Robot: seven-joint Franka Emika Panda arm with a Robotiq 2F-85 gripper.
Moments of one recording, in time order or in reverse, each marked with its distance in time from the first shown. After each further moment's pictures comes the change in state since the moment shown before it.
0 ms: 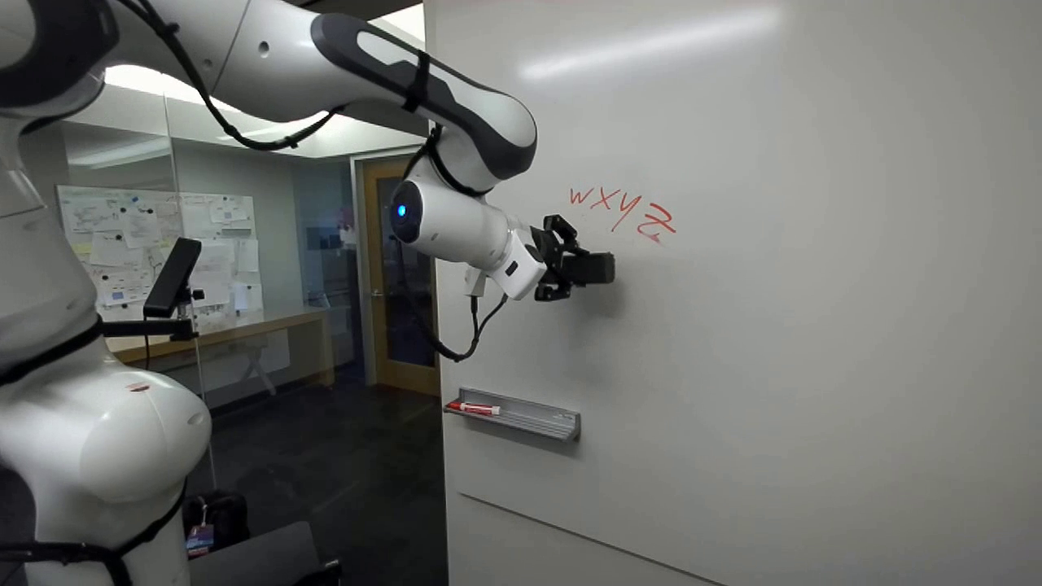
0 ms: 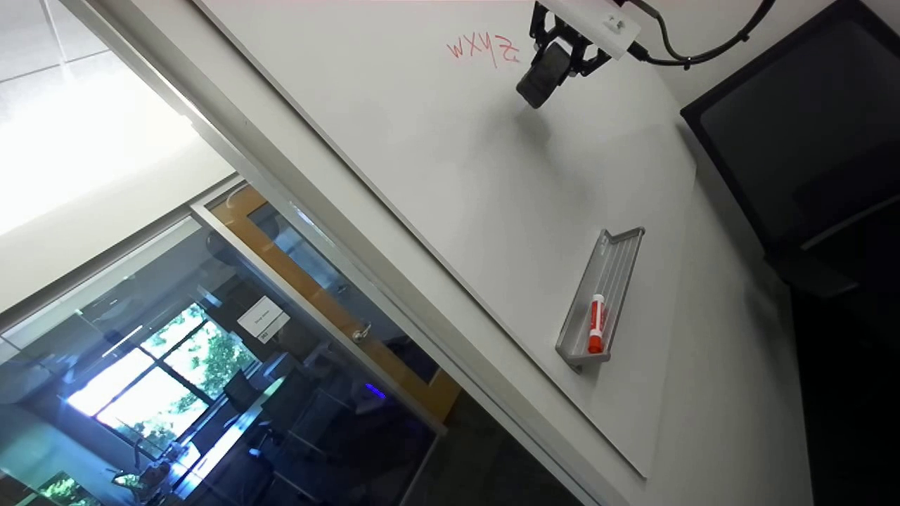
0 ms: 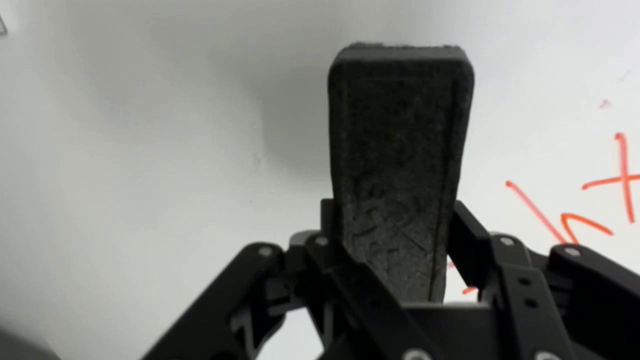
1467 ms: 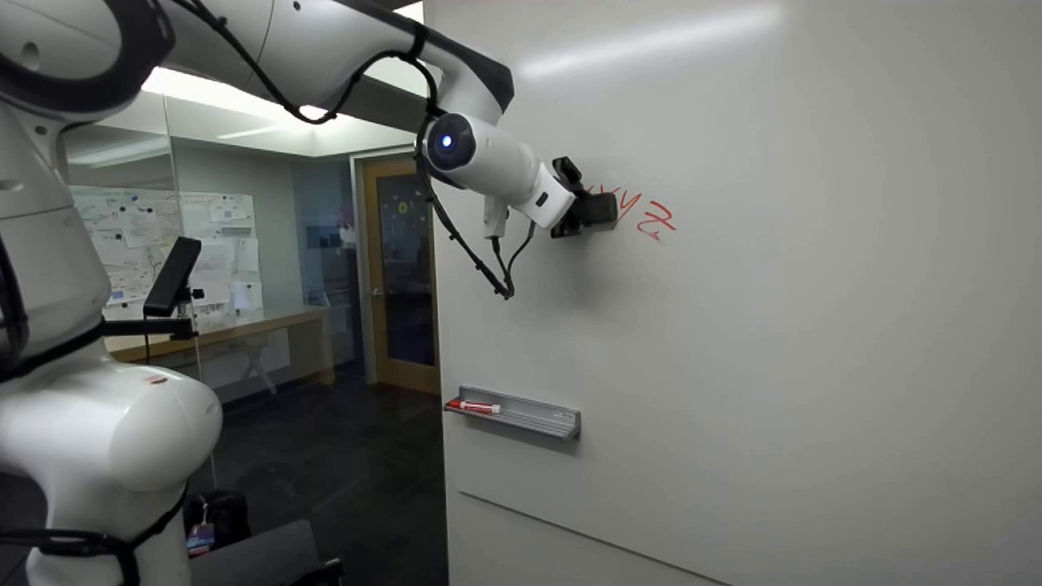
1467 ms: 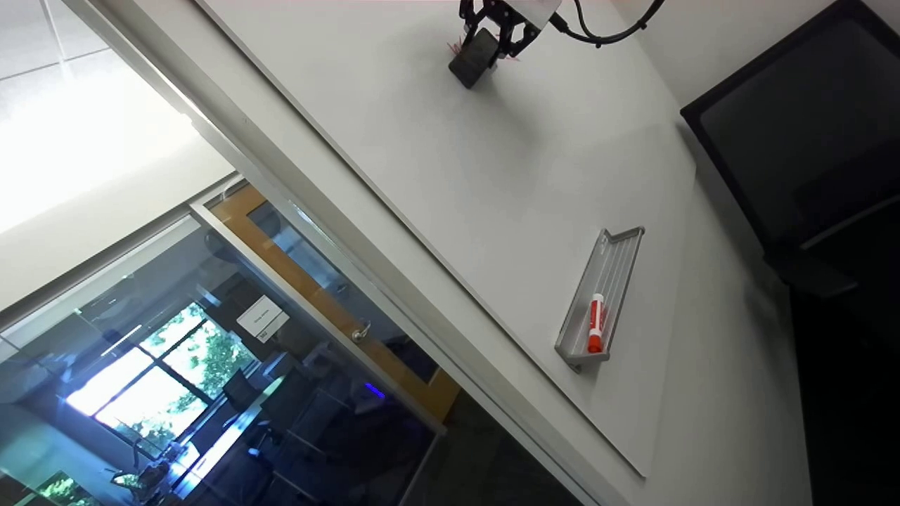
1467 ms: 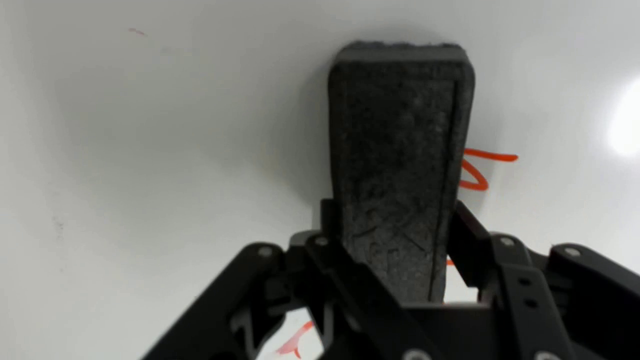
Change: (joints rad) arm 0.130 0.080 -0.008 0.184 -0.717 0.005 0.719
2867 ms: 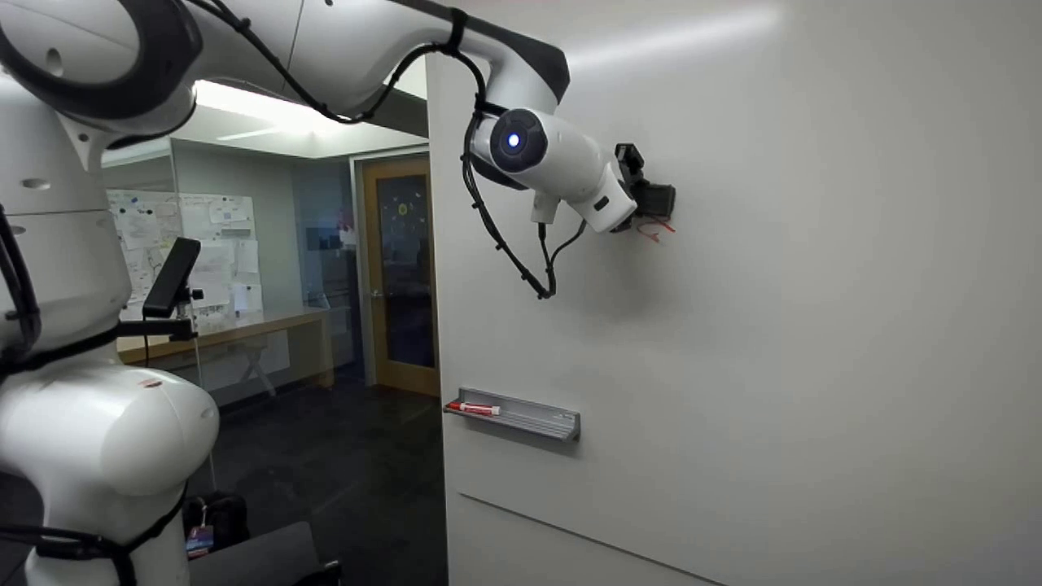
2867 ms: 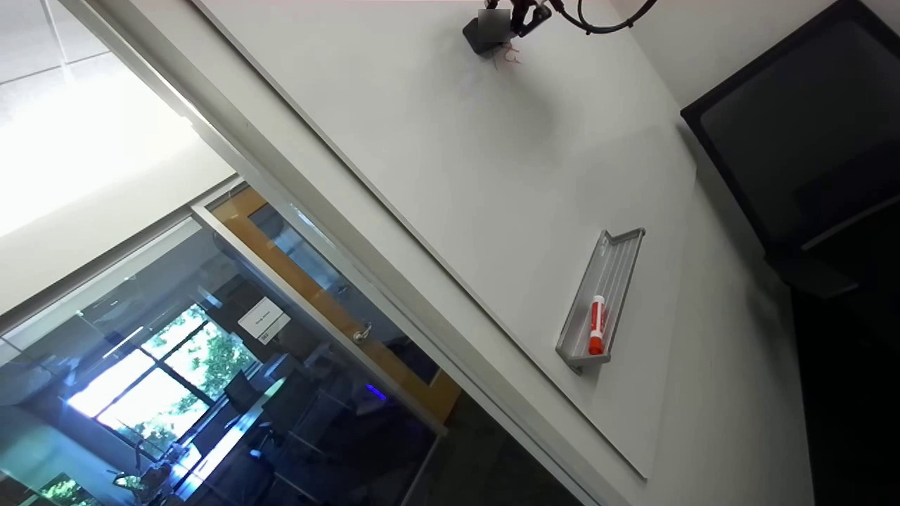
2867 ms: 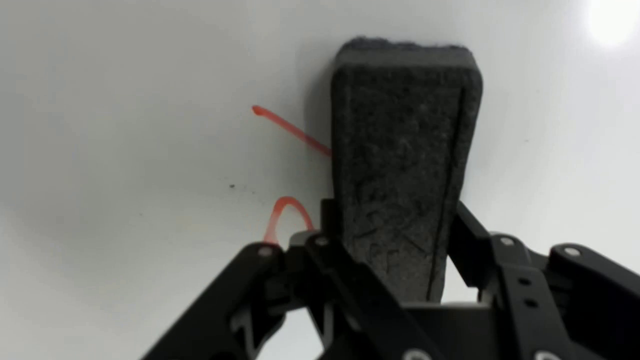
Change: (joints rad) arm -0.033 0.131 -0.194 0.121 -0.037 -0.243 0.284
